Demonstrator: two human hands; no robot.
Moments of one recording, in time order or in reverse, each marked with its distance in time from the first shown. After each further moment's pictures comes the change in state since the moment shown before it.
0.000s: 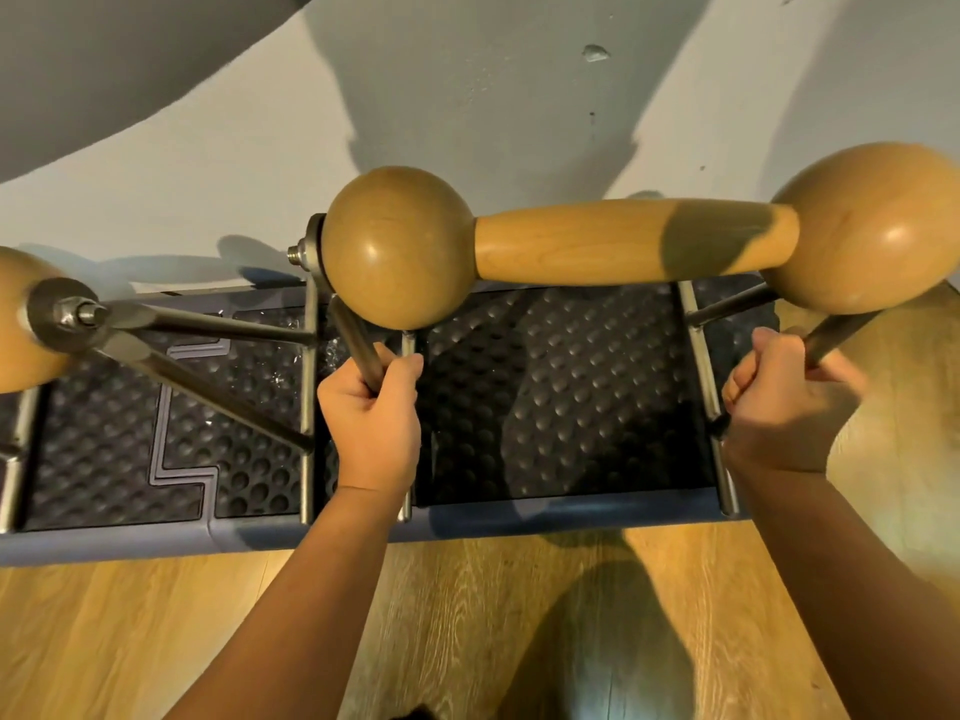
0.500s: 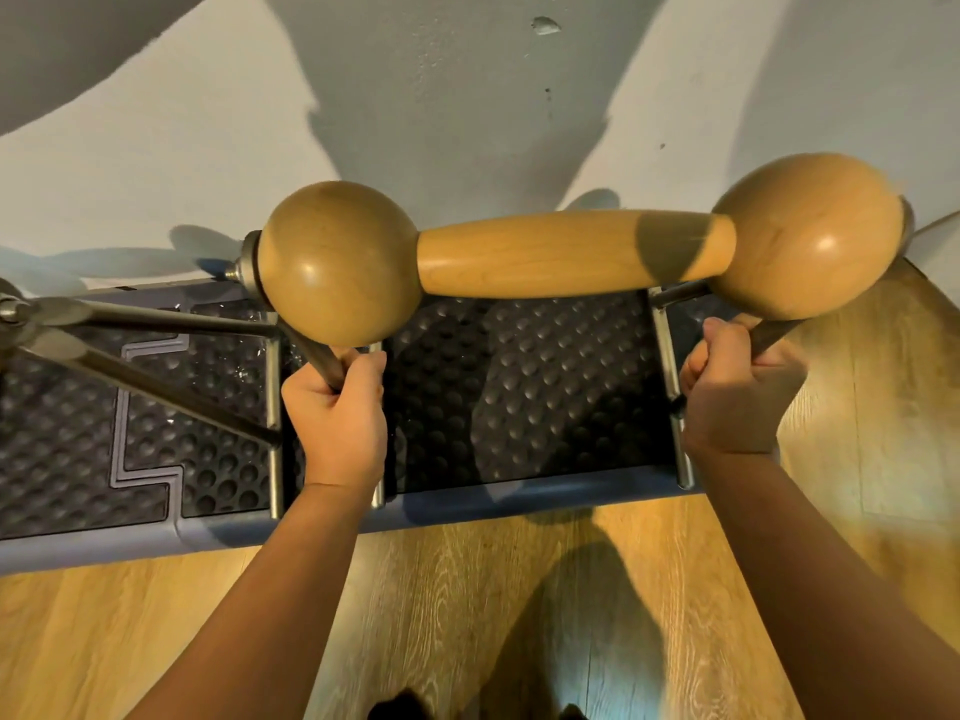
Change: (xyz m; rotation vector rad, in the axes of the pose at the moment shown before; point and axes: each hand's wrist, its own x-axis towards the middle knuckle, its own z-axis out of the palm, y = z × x) left_hand -0.003 -0.011 -0.003 0.001 0.022 -0.060; right_hand -0.003 0.013 -0.007 -0.091 -0.007 -0.024
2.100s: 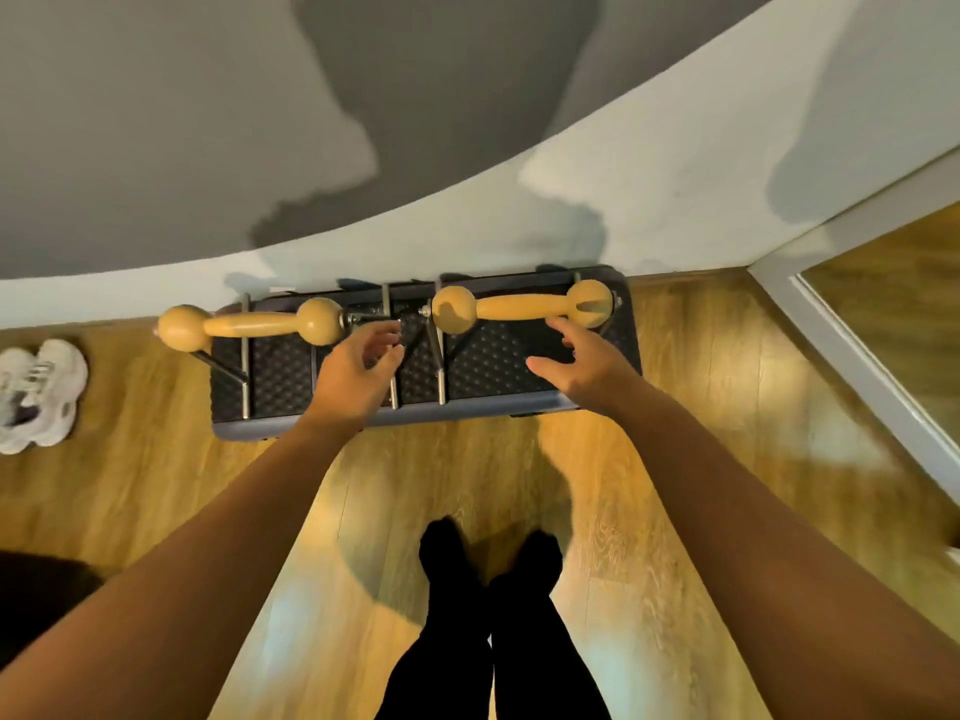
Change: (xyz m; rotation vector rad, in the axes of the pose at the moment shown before) left_hand -0.083 0.338 -0.085 0.744 -0.398 -0.177; right_hand -0.095 -0.350 -0.028 -0.729 -0.922 0.324
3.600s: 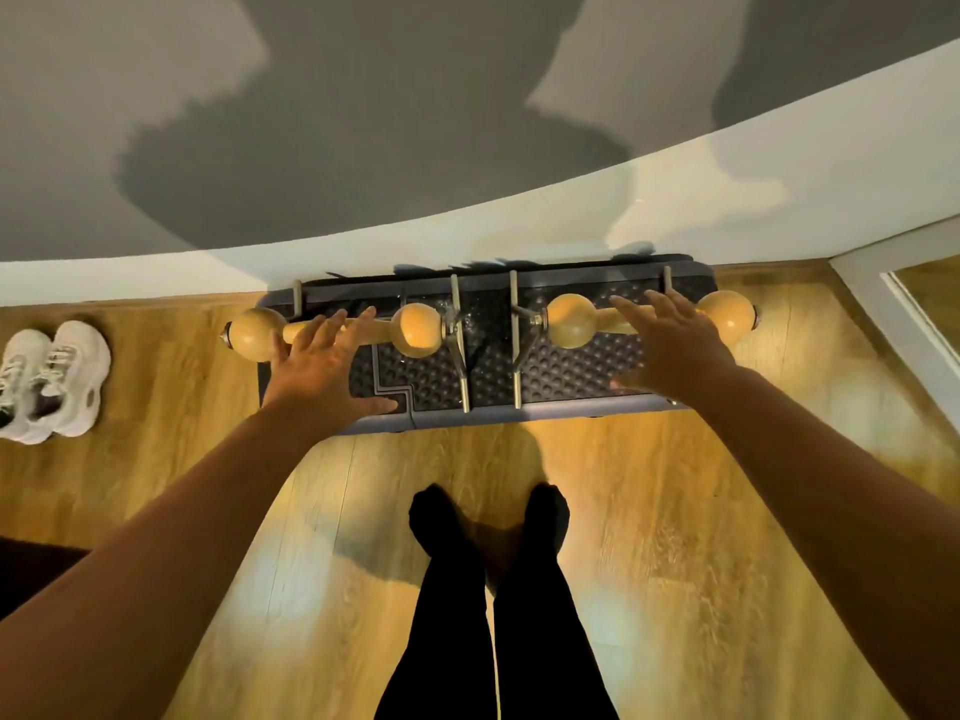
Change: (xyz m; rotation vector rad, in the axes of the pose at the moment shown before) left_hand 0.090 -0.133 -0.148 0.856 -0.243 0.104; right_hand 0.097 -0.053 0.051 -0.852 0.007 -0.019
